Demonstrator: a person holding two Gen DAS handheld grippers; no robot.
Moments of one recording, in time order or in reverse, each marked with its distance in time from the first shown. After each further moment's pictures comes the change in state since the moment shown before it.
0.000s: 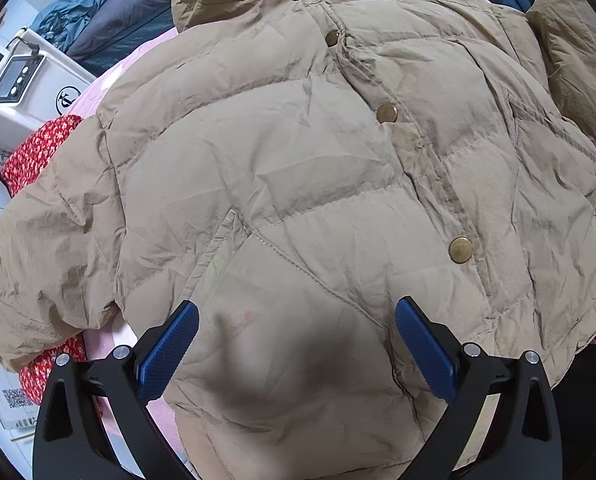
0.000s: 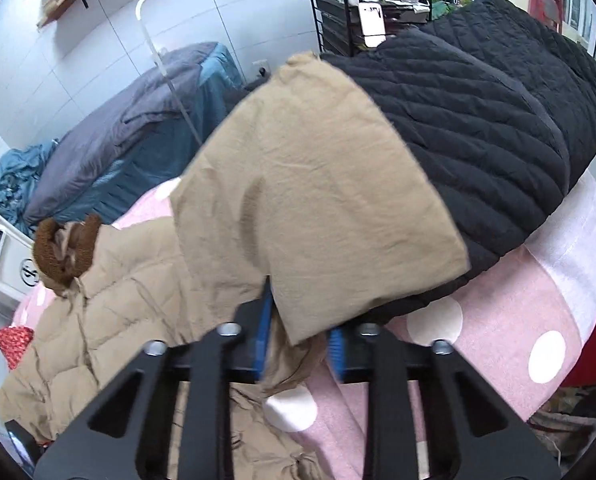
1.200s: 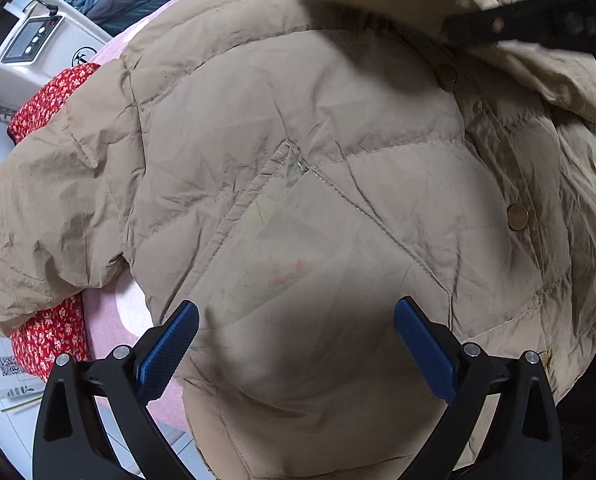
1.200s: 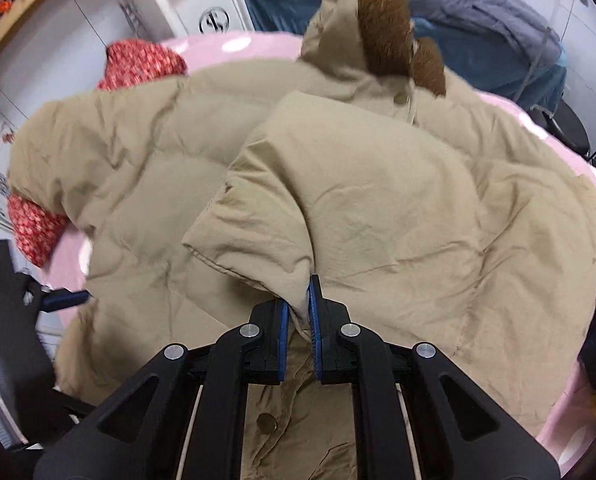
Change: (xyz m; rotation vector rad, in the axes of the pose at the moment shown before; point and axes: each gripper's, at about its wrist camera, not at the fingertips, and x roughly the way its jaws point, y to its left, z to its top) left arm 0.024 0.029 -0.019 -0.077 0.083 0.024; right arm 0.086 0.347 -0.211 -0.870 0.365 0.382
